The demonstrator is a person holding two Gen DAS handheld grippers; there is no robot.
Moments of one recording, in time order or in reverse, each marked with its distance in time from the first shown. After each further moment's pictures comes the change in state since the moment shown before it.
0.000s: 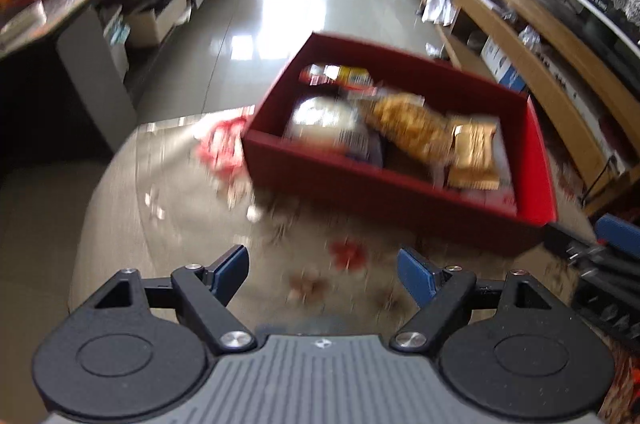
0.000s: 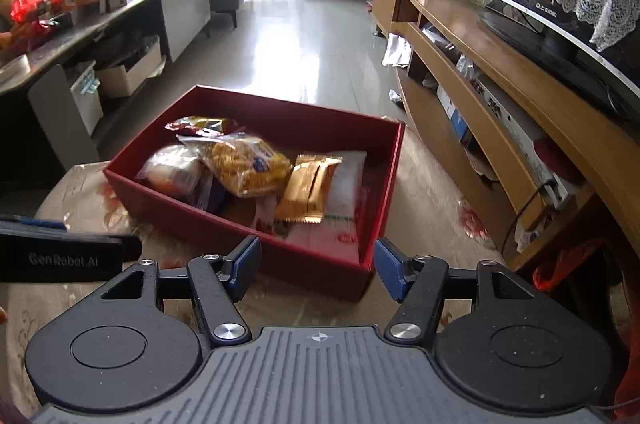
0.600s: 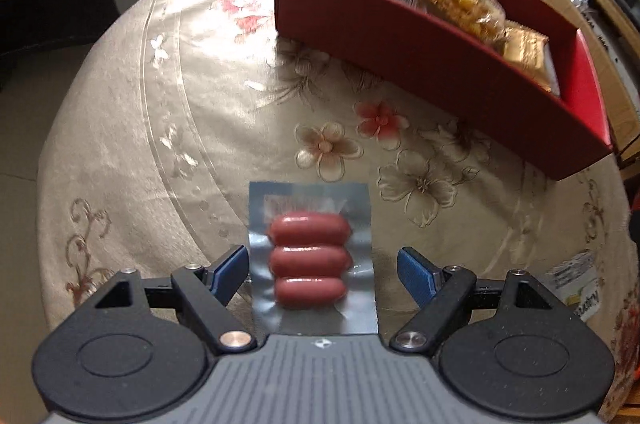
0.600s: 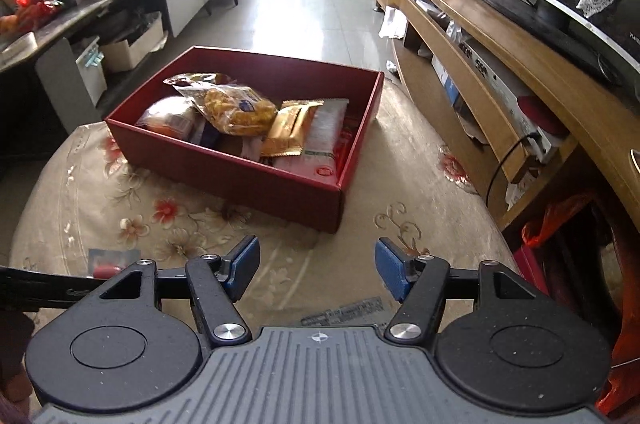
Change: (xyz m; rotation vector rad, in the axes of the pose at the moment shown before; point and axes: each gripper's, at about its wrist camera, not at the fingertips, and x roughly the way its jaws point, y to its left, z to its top) left arm 0.041 0.003 -0.070 -0.155 0.176 0.036; right arm -0.014 -0.026 -0.036 0.002 0.071 0.019
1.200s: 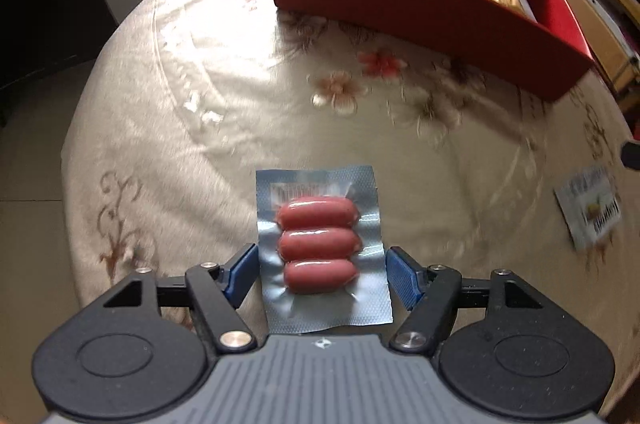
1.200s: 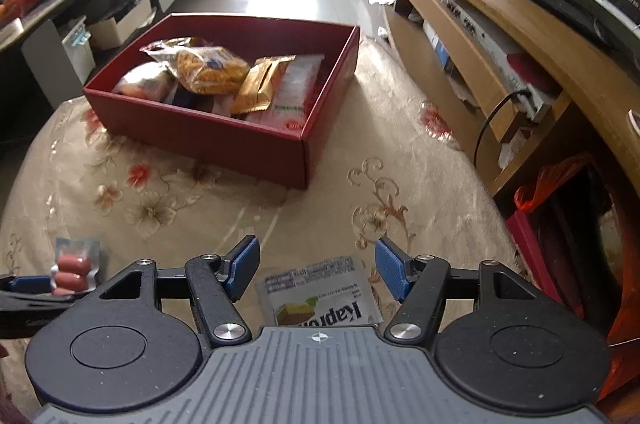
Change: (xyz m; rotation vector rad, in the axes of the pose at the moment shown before) left arm -0.025 0.015 -0.043 0.163 0.005 0.022; right arm 0.012 -0.027 -0.016 0.023 0.093 0.012
